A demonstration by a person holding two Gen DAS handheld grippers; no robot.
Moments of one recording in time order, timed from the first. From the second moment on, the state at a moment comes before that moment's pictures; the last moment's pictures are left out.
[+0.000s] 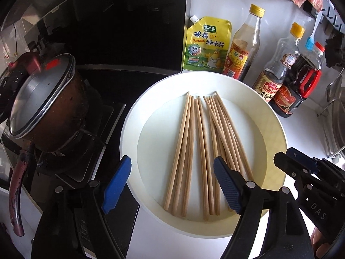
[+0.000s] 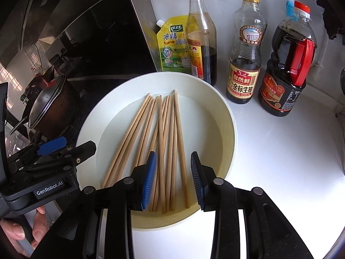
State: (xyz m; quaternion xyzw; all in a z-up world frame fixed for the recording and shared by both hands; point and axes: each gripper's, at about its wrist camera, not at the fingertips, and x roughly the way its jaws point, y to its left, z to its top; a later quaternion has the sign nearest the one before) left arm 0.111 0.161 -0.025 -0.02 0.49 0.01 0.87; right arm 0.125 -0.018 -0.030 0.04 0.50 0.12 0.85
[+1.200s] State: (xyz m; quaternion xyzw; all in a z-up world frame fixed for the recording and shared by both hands) left arm 0.065 0.148 0.012 -0.01 0.44 0.03 0.90; right arm 0.092 -0.025 -0.002 0.02 0.49 0.12 0.86
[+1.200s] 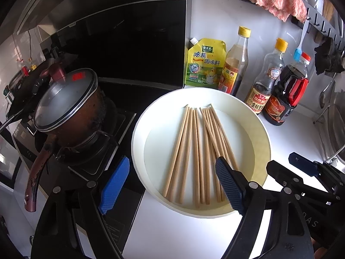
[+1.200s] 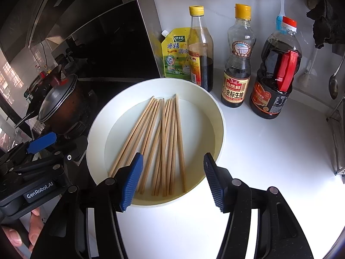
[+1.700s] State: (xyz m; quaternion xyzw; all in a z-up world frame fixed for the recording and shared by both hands) left arm 0.061 0.147 0.018 -0.01 0.44 0.04 0.90; right arm 0.088 -0.027 0.001 0.03 0.49 0.12 0.86
